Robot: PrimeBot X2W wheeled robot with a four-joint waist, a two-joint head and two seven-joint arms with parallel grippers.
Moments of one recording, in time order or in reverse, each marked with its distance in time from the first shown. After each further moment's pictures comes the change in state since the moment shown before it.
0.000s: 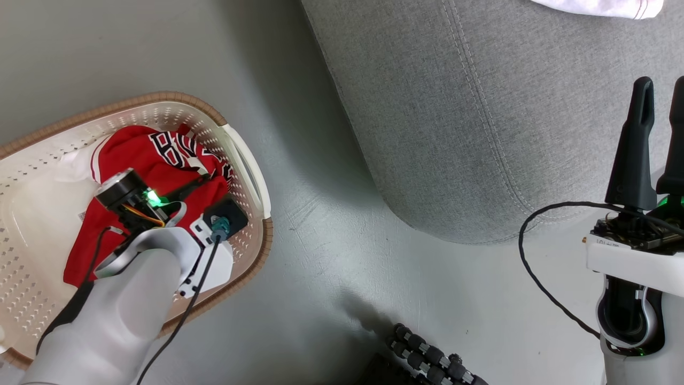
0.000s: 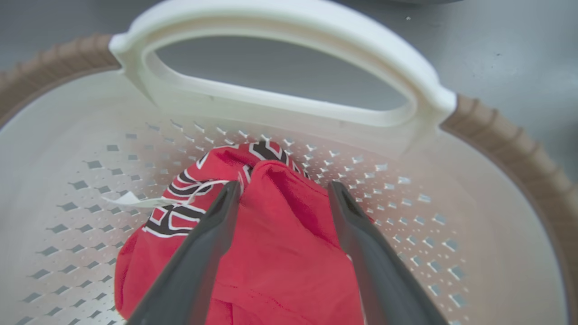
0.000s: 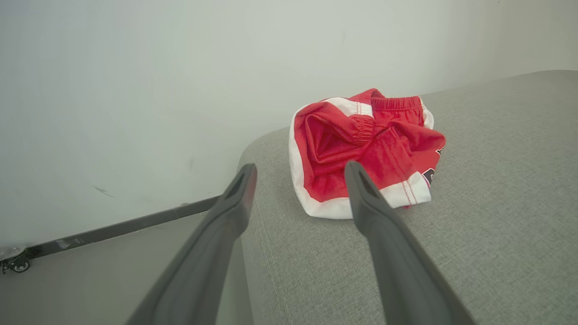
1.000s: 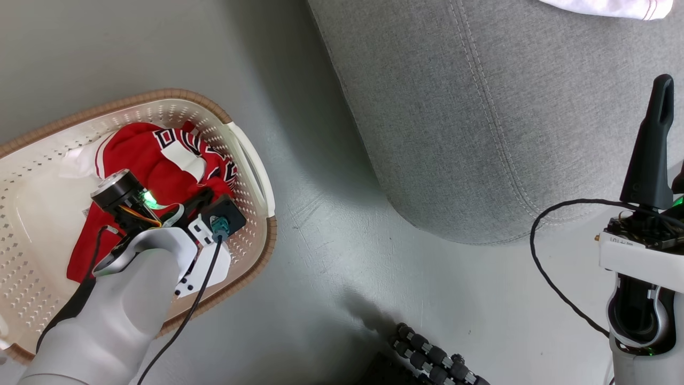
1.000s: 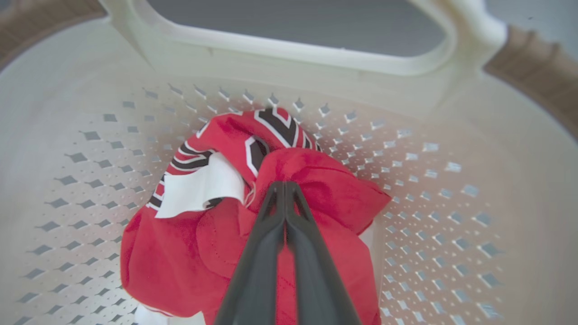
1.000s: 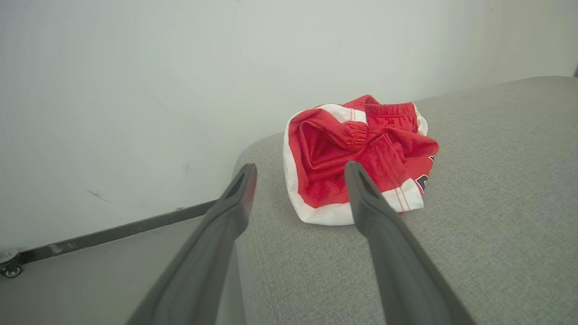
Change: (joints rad) left arm -0.039 -0.027 -0.025 0.116 0.030 0.058 -0.016; right arm 0.005 0.001 -0.034 -0.011 -0.001 0.000 0.000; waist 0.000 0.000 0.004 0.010
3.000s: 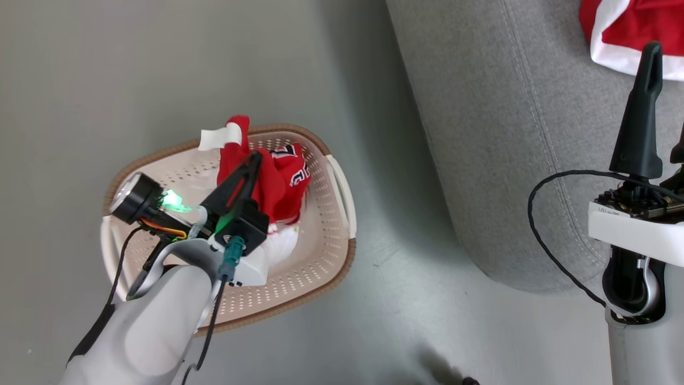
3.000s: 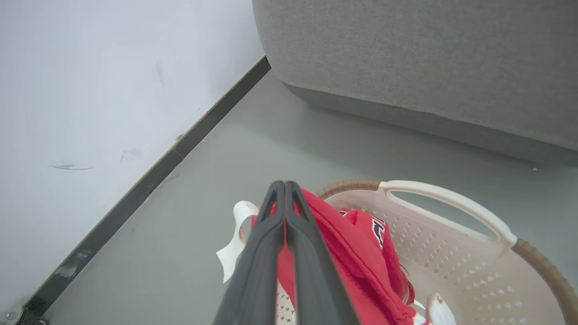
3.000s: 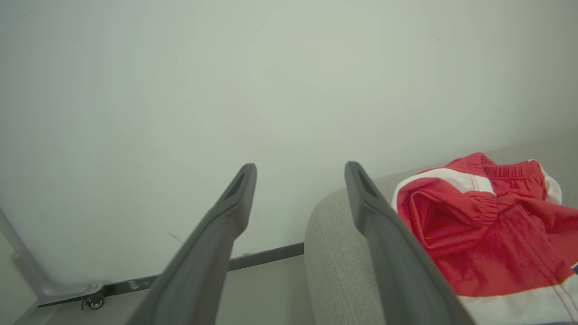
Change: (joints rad) left arm 0.200 0.044 0.071 -0.535 -0.143 0.195 -0.085; right arm -0.103 -0.003 0.011 0.063 -0.103 0.000 -0.006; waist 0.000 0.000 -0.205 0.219
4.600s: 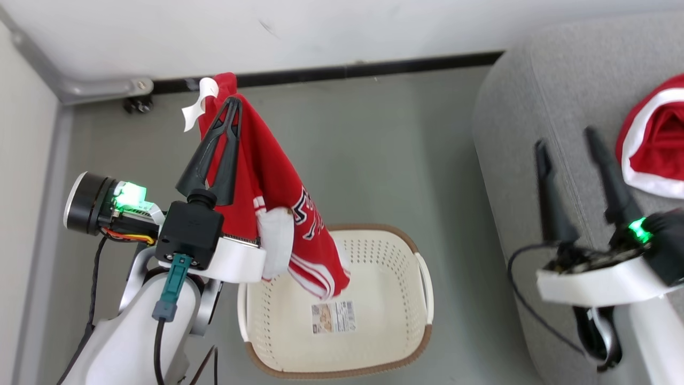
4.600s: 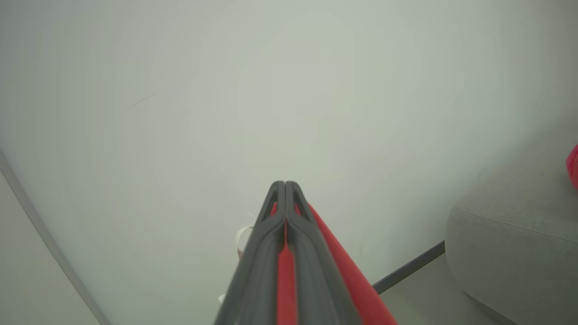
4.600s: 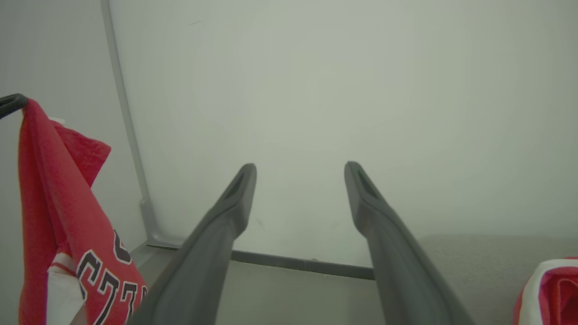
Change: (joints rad) left arm 0.145 0.016 0.156 -0.493 -0.166 0.136 -0.003; right arm 0.113 -0.118 0.139 0.168 -0.163 0.000 0.000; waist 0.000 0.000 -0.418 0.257
